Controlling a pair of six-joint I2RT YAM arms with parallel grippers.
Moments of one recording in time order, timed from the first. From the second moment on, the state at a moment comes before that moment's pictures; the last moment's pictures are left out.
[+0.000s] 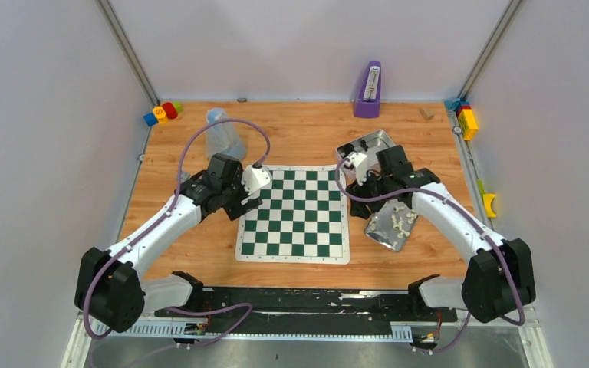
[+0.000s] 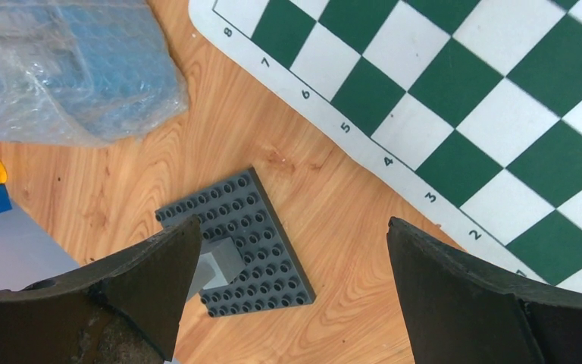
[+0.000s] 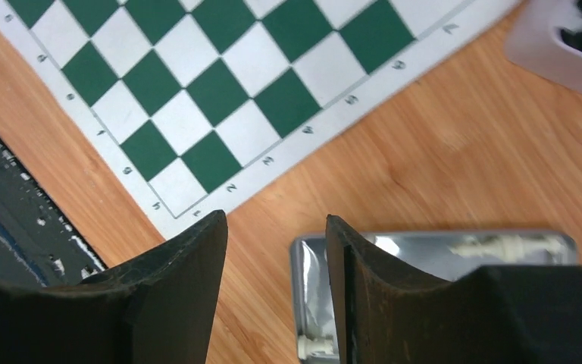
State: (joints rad) left arm -0.46 1.20 0.84 -0.54 -0.05 0.68; right arm 0.41 1.33 0.95 -0.66 -0.44 -0.37
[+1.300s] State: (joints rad) left arm -0.46 1.23 0.88 -0.64 0.04 0.53; right arm 0.04 1.47 0.90 -0.66 -0.45 -0.34
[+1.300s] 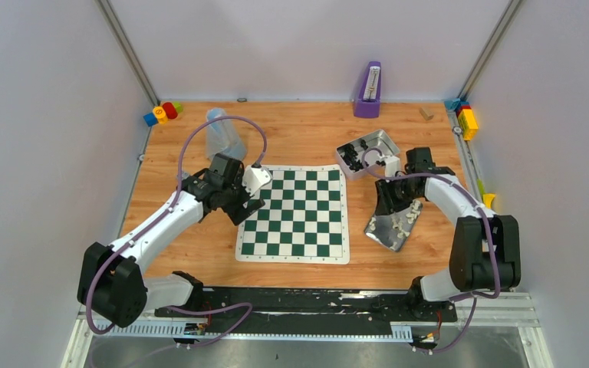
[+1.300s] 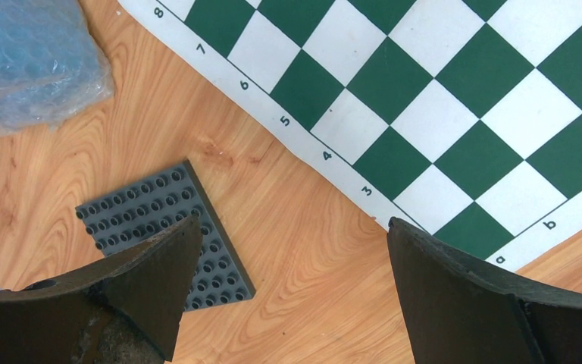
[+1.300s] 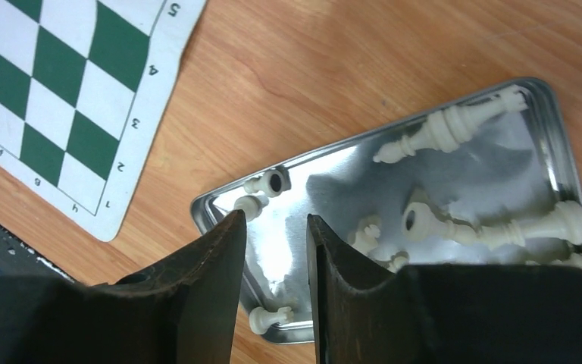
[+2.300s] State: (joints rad) left arm -0.46 1.23 0.88 -0.64 0.04 0.53; right arm 0.14 1.51 0.85 -0.68 -0.49 -0.39
